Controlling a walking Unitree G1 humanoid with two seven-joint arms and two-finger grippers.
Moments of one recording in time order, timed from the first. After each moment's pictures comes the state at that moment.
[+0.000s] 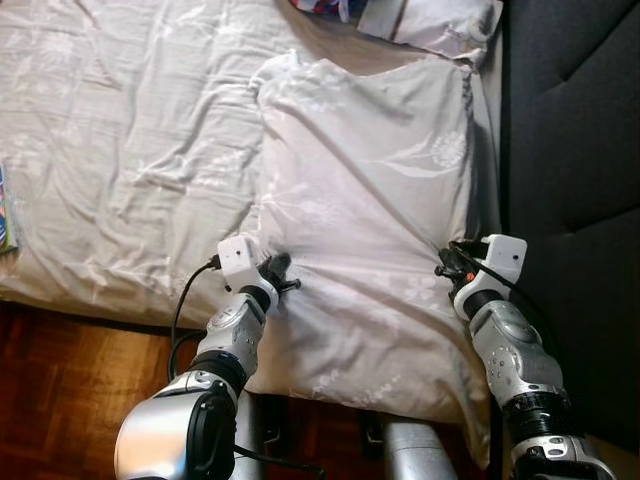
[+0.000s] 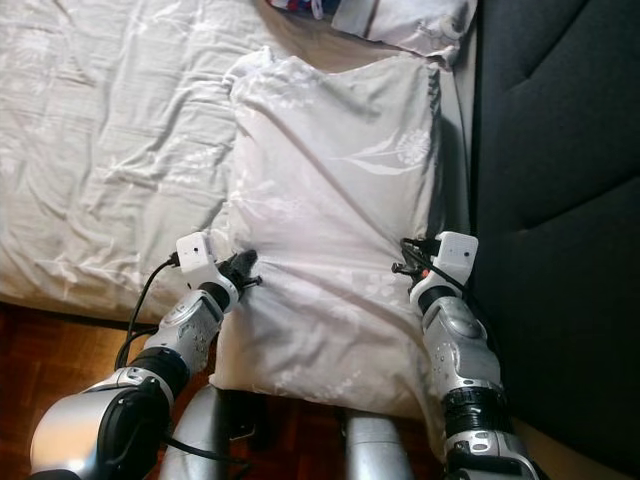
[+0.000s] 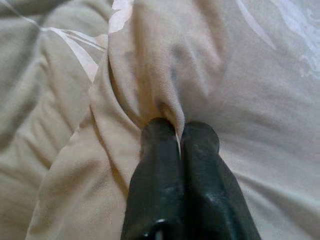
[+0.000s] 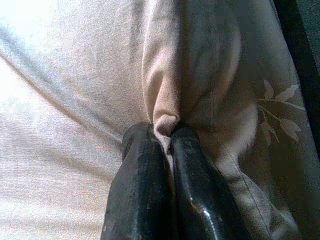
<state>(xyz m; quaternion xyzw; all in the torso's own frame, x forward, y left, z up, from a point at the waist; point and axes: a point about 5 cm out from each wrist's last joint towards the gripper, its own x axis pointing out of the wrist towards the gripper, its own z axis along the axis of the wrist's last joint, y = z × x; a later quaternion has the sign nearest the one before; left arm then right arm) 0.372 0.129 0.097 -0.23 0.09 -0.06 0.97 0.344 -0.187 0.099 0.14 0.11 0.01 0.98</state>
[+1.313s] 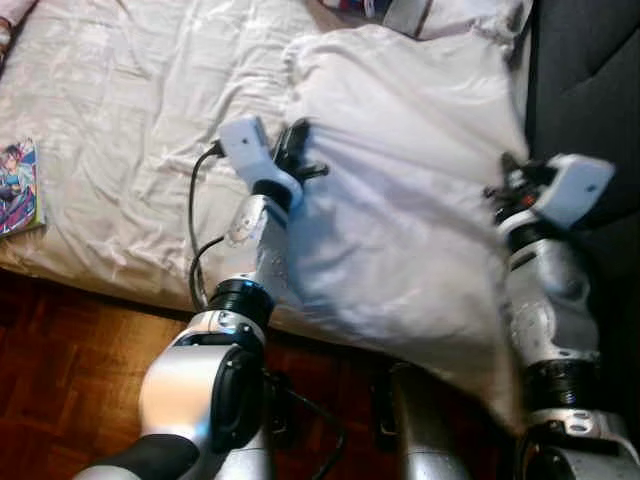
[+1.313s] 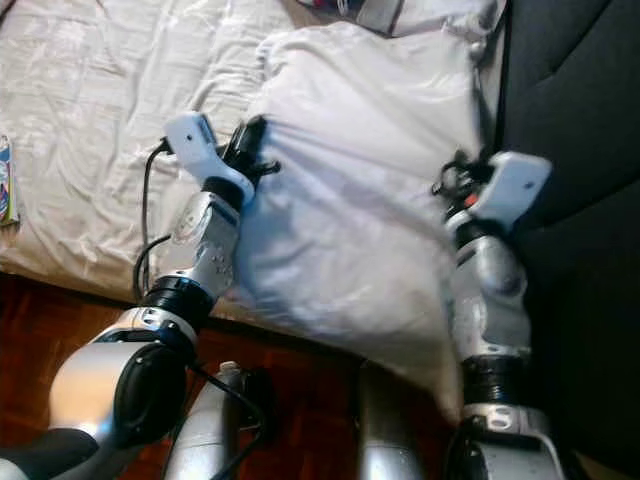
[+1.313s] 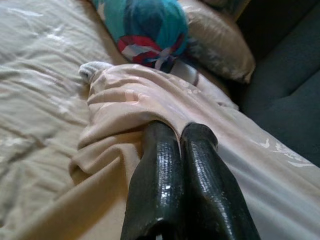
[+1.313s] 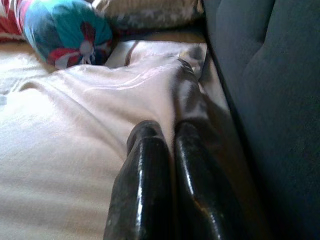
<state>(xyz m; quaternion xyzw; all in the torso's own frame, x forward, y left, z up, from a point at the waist) 0.403 0.091 0.247 -0.24 -0.19 -0.14 0.94 0.357 -0.214 0.216 0.09 -0.15 -0.05 0.98</state>
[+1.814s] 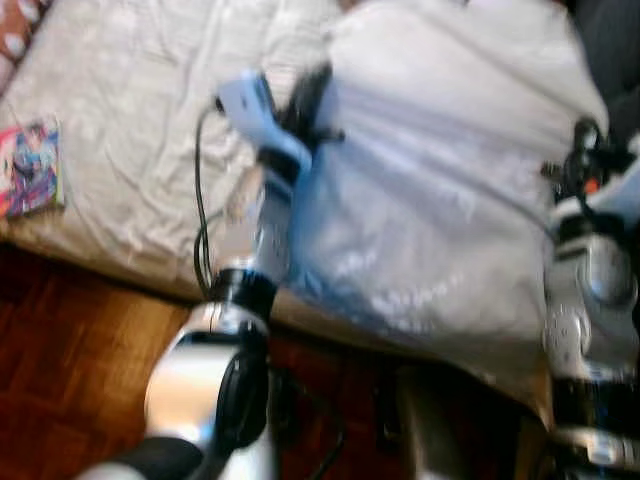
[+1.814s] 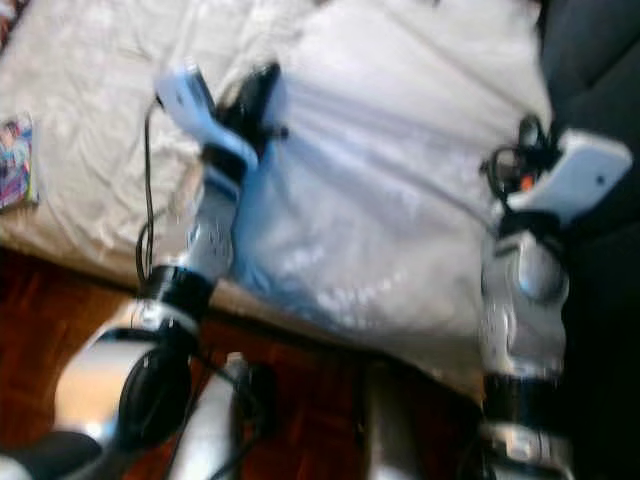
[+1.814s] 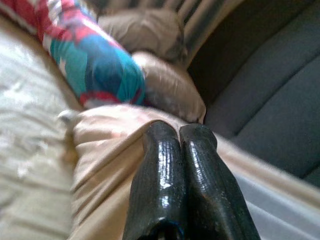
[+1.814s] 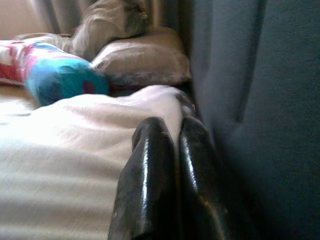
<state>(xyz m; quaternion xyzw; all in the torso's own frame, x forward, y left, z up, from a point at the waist) 0.393 0.079 0.272 -0.22 -0.25 -0.26 0.91 0.318 -0.238 0.235 0.05 -0.24 -0.14 0.96</state>
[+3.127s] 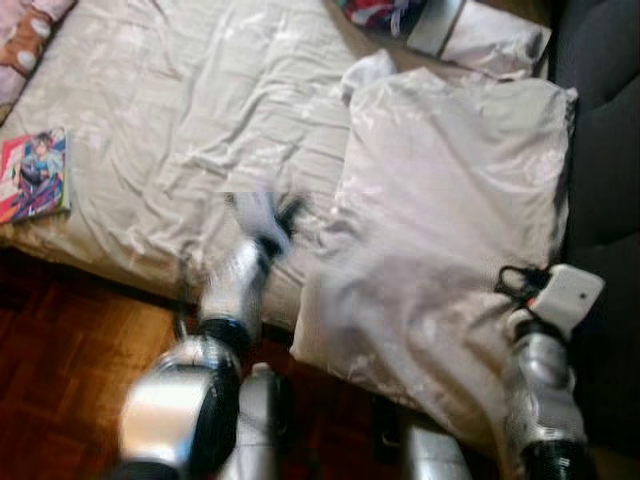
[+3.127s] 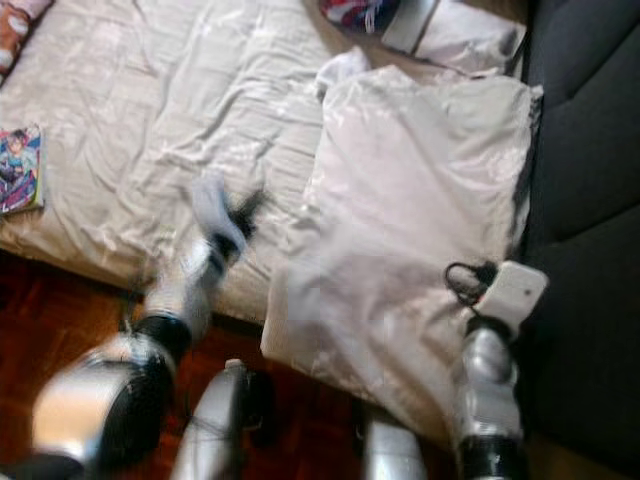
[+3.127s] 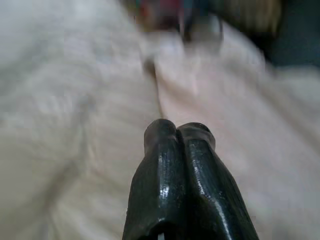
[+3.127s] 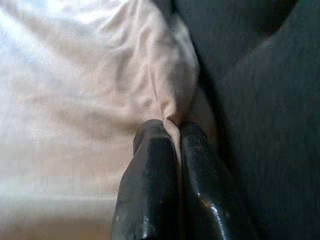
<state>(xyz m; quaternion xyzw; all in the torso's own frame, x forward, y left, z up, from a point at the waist) 0.402 0.112 0.203 -0.13 -0.11 -0.16 0.97 0.315 -0.240 0.103 0.05 -0.02 -0.22 0.97</state>
